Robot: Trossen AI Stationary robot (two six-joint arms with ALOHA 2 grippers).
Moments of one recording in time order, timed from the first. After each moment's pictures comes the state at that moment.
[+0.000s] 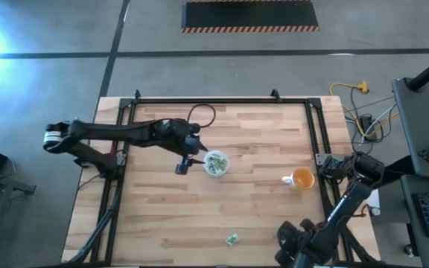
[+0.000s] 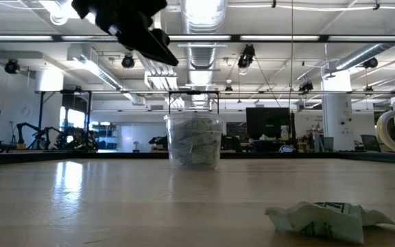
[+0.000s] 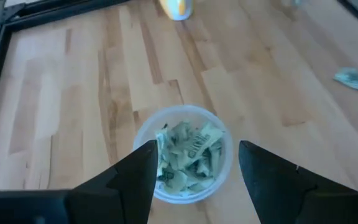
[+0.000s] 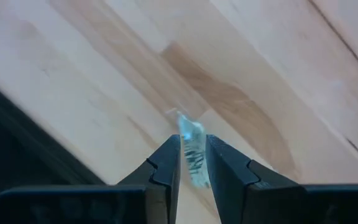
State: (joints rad) left arm 0.12 1.32 1.01 -0.34 0.19 0.32; right arm 1.00 1.87 1.26 -0.88 0.12 1.83
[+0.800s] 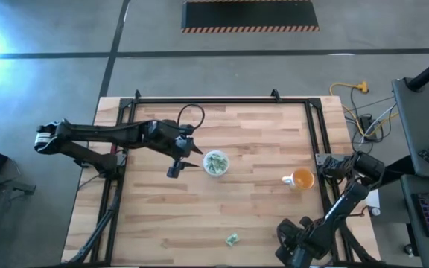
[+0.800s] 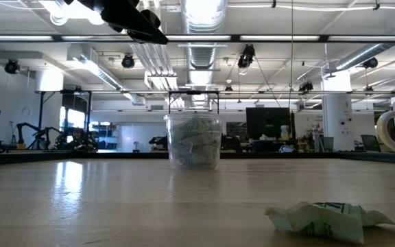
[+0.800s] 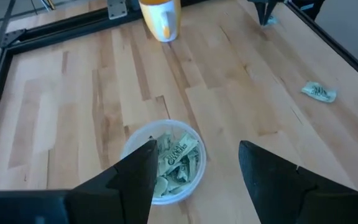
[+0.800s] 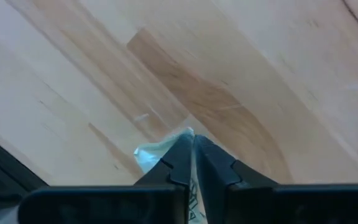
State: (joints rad) left arm 0.06 1.20 1.01 -0.40 0.19 0.29; right arm 1.00 1.87 1.13 -0.74 0.07 1.82
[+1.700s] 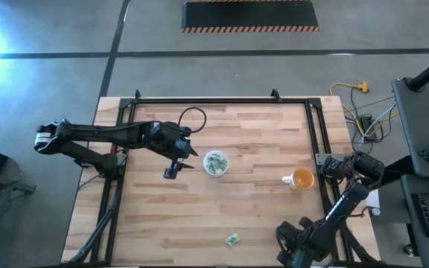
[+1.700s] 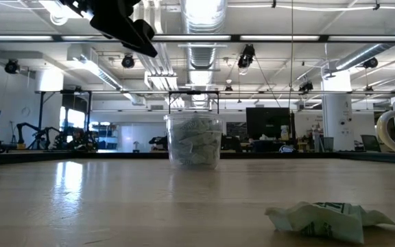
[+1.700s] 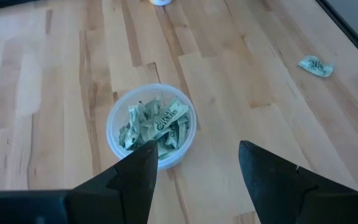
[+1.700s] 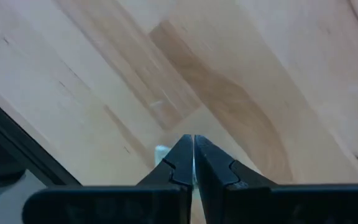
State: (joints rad) left arm 0.06 1.20 1.01 -0.51 0.17 0.26; right arm 1.00 1.87 1.17 -0.78 0.06 1.73
